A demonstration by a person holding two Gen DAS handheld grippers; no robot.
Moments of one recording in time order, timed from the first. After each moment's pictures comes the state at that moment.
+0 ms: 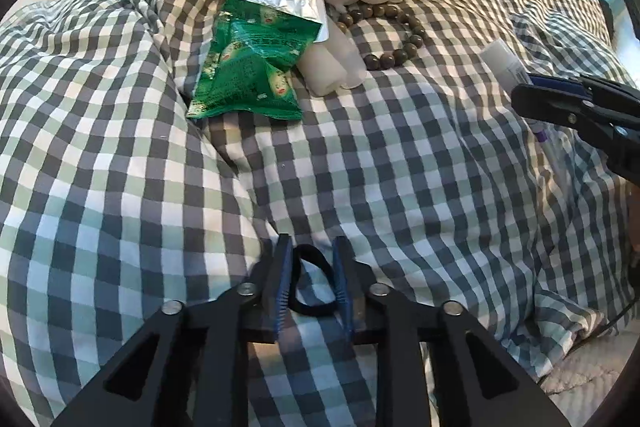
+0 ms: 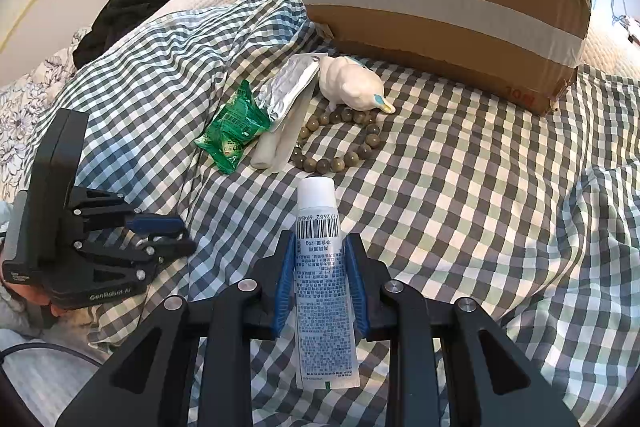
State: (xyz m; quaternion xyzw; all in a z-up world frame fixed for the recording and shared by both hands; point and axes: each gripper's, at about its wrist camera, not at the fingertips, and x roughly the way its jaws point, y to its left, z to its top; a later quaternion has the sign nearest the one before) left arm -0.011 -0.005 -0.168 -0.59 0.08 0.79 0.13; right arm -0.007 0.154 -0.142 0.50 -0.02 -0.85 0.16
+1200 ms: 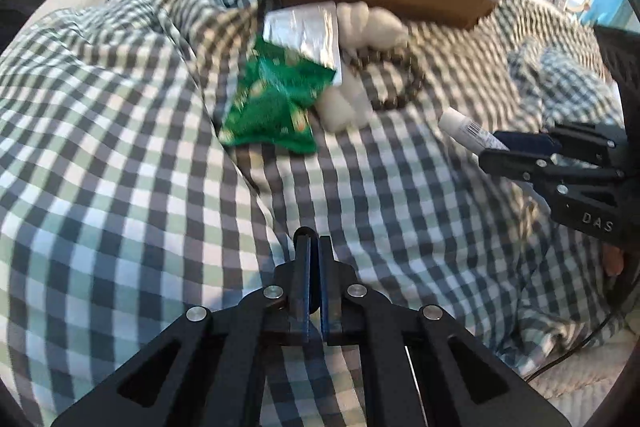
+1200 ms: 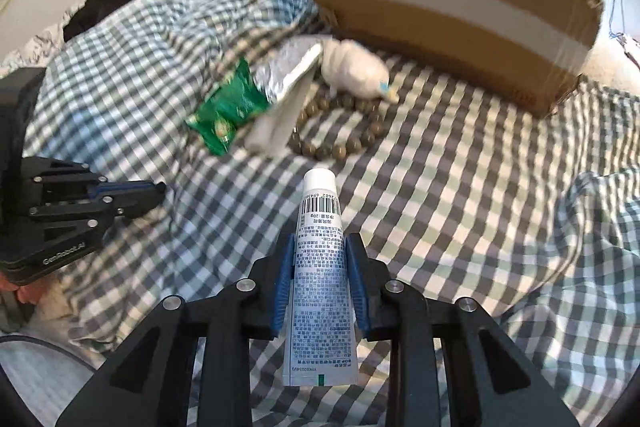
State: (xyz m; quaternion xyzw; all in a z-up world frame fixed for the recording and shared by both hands) left arm 0.006 -0.029 -0.145 -0.54 0.05 0.83 0.12; right arm -0.001 0.140 -0.145 0.50 0.02 -0.85 0.14
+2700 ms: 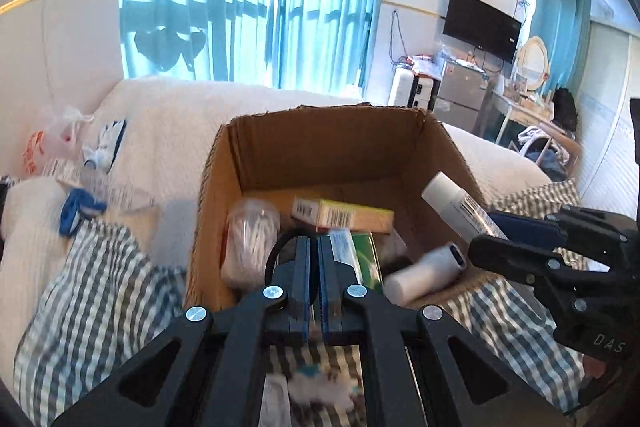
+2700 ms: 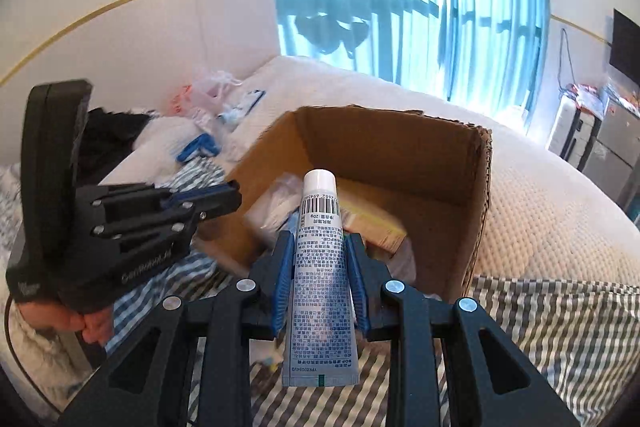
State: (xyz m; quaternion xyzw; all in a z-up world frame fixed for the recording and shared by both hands) left arm -0.194 0.066 0.011 -0.33 0.03 0.92 0.19; right arm -0.138 0.220 0.017 0.33 -0.02 -0.94 0.07
